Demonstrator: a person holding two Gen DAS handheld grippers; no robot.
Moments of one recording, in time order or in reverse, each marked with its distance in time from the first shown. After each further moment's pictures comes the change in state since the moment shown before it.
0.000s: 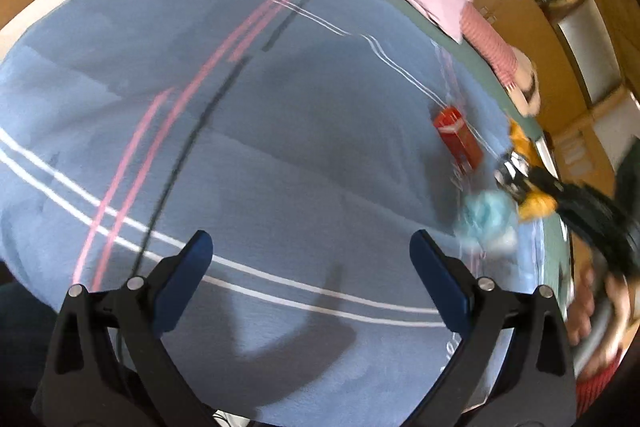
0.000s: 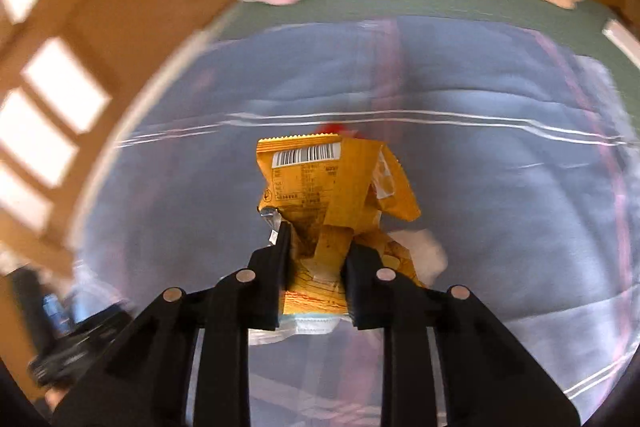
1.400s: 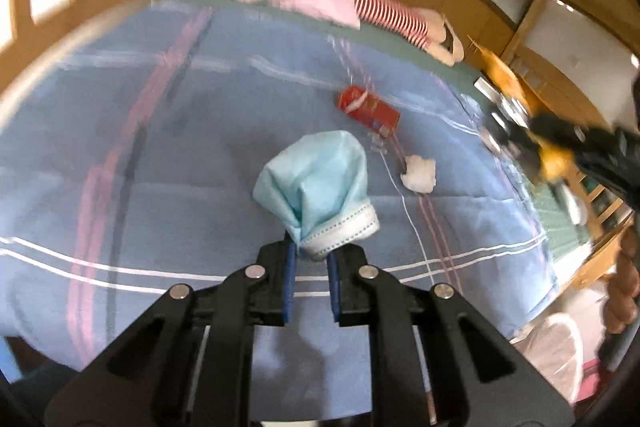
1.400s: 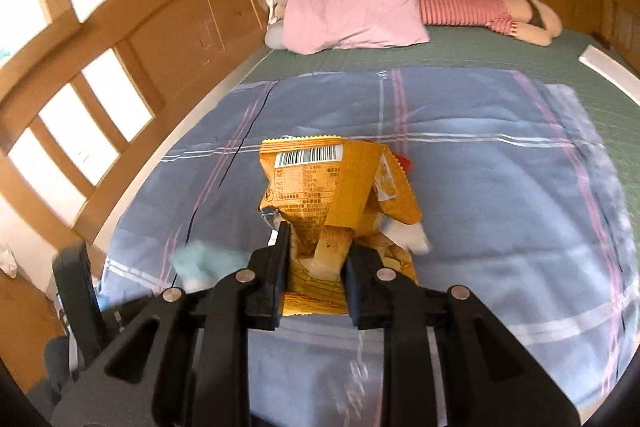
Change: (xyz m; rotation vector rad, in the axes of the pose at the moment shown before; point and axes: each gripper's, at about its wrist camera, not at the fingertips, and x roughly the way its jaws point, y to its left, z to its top) left arm -0.053 -0.050 -0.042 0.438 -0.148 -0.119; right arm -0.106 0.058 -0.083 -0.013 -0.219 -0.068
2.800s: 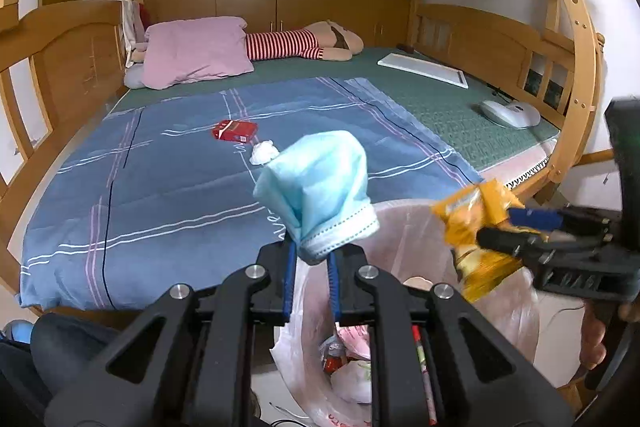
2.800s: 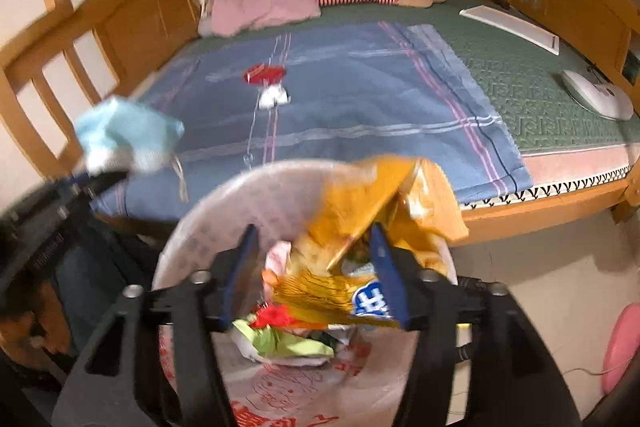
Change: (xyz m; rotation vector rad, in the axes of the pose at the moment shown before) left arm -0.164 -0.188 -0.122 0.371 -0.119 -0.064; right arm -0.201 -0.056 -0.206 0.114 -0.034 -0.238
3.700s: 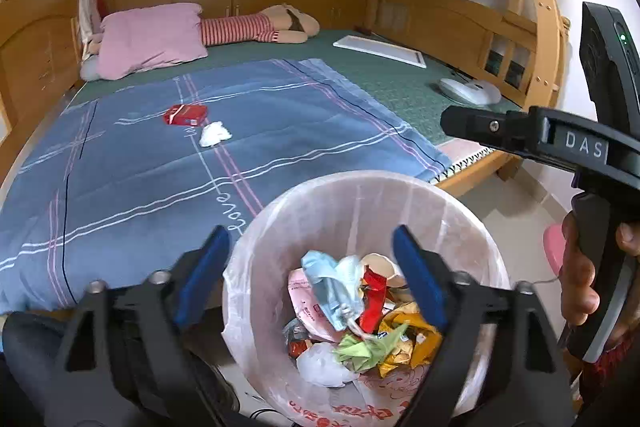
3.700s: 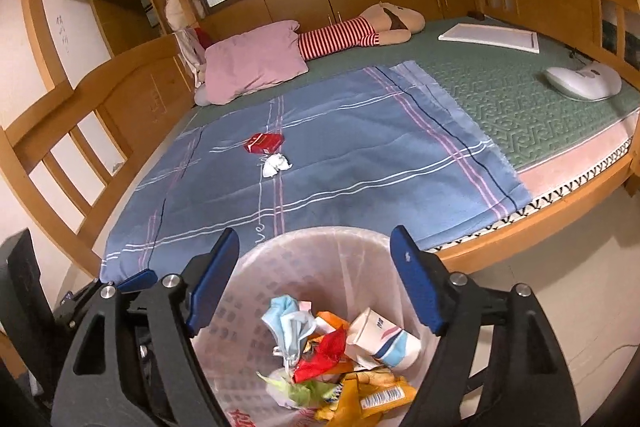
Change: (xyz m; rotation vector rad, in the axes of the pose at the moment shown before) left arm 0.009 -0.010 -0.015 0.032 0.055 -0.153; right arm -0.020 -0.011 0.021 0.147 -0.164 0.047
